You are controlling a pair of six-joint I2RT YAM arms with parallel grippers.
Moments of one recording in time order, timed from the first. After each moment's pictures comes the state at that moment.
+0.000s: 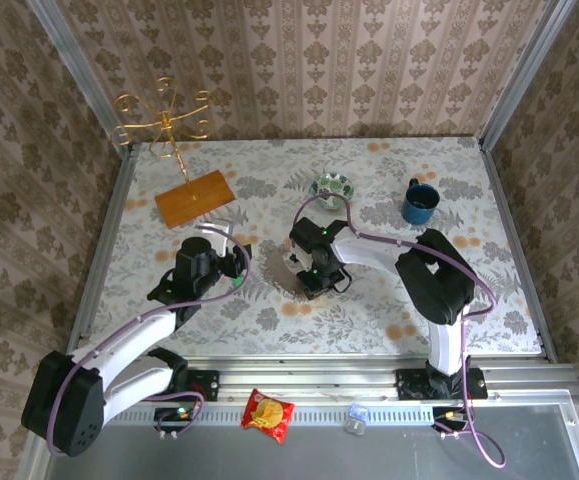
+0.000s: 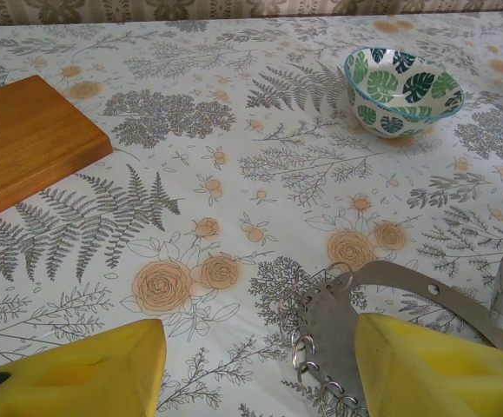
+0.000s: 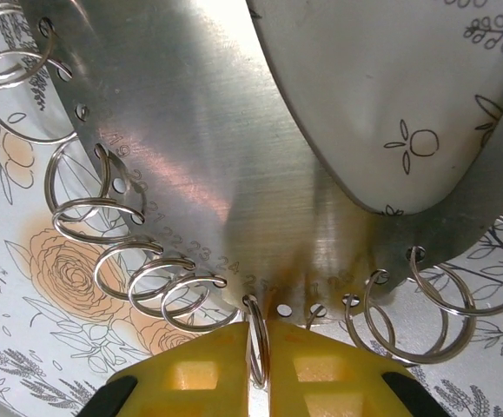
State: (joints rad) left arm -0.52 0.99 0.42 0.15 -0.03 -0.18; right arm 0.74 1.92 1.27 -0.83 -0.22 0.23
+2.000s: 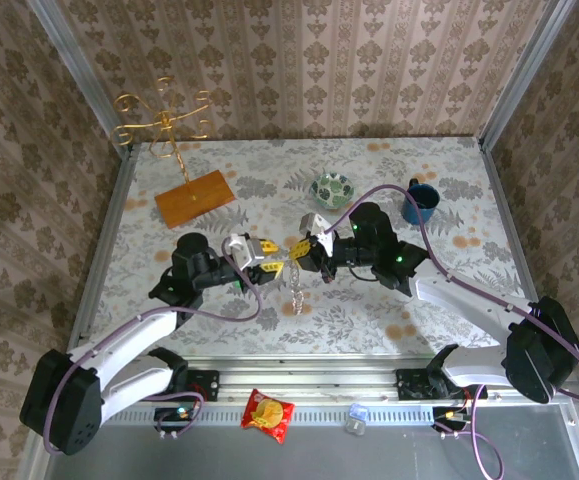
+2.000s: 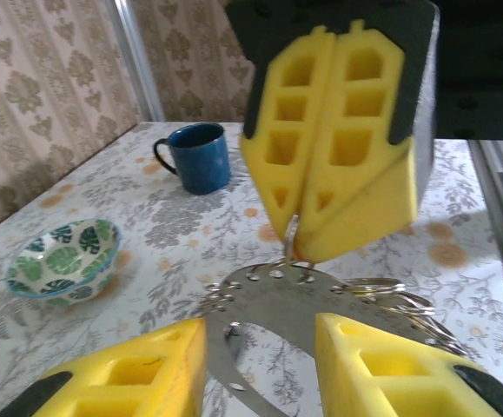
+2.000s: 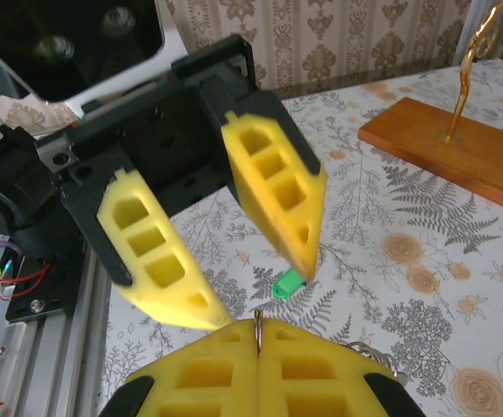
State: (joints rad) left arm -0.56 1.00 0.45 0.35 0.75 0.27; right arm 0.66 1.28 0.86 0.02 -0.61 -0.19
